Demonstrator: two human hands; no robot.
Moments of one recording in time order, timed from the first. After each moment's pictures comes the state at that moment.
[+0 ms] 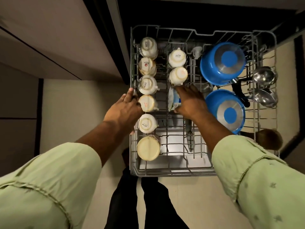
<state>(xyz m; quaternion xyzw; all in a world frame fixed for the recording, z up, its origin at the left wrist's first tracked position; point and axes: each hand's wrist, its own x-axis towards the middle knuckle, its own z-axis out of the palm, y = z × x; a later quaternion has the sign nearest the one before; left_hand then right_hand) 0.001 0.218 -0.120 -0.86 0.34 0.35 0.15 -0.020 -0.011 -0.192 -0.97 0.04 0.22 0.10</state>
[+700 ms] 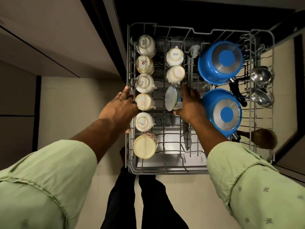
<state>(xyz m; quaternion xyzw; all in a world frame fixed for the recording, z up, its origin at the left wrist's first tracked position) 0.003 0.218 -0.127 -0.86 0.33 0.36 0.14 -0.037 -0.018 -0.210 -0.96 0.12 0.21 0.12</state>
